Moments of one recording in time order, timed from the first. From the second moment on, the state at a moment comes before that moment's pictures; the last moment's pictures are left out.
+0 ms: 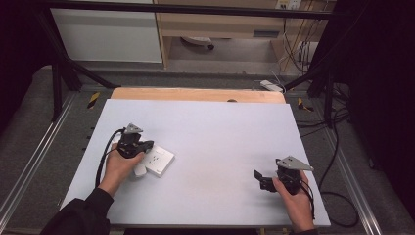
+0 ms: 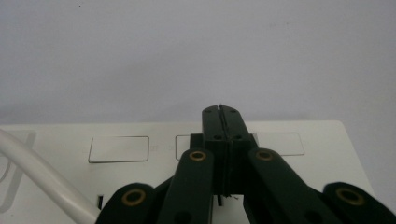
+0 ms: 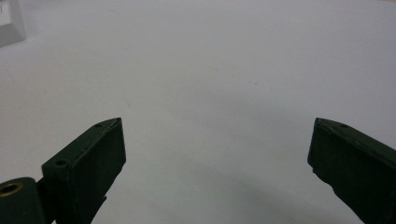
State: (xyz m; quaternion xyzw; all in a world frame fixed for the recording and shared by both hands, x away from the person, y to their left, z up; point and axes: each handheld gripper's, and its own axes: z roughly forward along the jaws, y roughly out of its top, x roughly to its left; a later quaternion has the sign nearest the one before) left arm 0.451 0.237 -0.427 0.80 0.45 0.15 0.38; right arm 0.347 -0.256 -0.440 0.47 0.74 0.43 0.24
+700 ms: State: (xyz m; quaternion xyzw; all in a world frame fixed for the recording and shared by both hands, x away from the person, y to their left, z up) left arm 0.451 0.237 -0.427 0.80 0.44 0.16 0.37; right arm 0.347 -0.256 -0.440 0.47 0.74 0.43 0.24
